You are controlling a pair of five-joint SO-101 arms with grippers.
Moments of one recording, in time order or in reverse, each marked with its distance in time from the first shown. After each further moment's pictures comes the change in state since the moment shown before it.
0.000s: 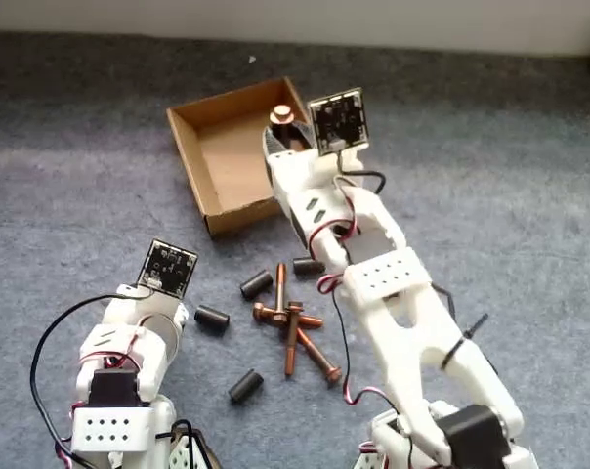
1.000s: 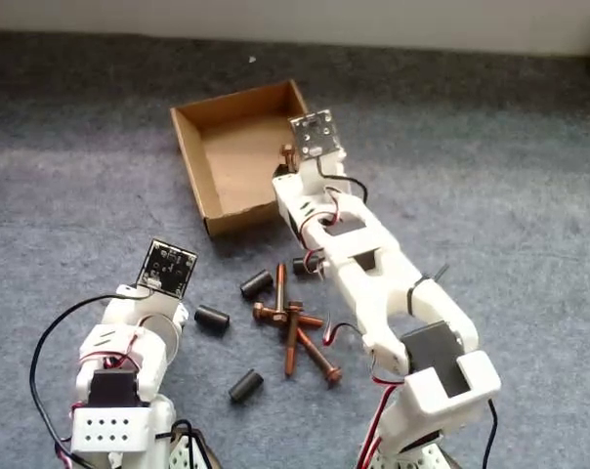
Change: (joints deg) left arm 0.0 0.0 0.2 -0.1 0.0; right arm 2.6 24.4 -5.5 -3.1 2.4
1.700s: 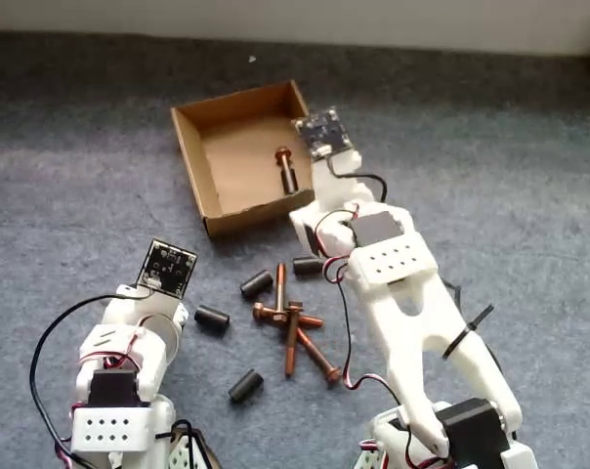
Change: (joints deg) left arm 0.0 0.0 0.0 0.0 0.0; right arm -0.1 -24.4 -1.1 50.6 6.2
